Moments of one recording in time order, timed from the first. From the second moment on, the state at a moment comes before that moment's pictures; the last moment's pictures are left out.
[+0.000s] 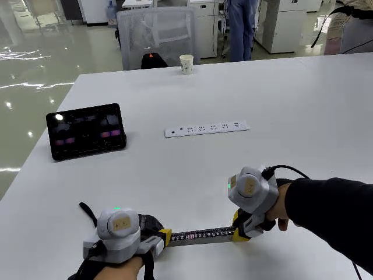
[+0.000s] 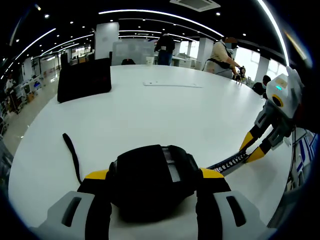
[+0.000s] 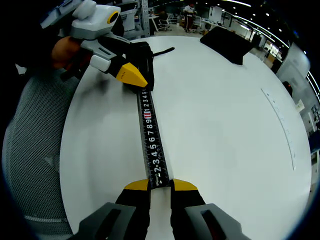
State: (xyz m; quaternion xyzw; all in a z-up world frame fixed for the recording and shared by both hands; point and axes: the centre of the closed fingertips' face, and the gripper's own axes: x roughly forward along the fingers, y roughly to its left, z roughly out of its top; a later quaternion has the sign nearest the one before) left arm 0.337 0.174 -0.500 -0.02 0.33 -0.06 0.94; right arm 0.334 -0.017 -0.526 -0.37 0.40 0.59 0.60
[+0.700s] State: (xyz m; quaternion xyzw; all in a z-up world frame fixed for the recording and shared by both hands) left arm 0.336 0.175 -0.499 -0.03 0.33 -0.06 0.94; right arm 0.335 -0.009 -0.526 -0.36 0.40 0.58 0.61
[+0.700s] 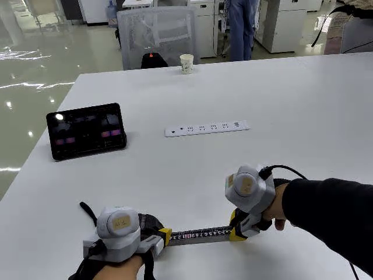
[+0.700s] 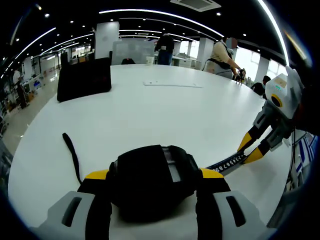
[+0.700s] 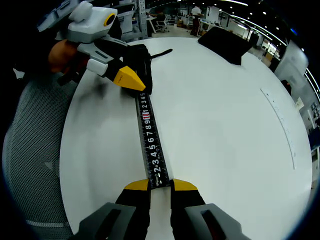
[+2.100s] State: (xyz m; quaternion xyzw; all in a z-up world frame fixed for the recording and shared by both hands) left arm 0.337 0.175 -0.500 -0.04 0.34 -0.06 0.94; right arm 0.334 0.009 -0.524 -0.35 0.39 0.59 0.61
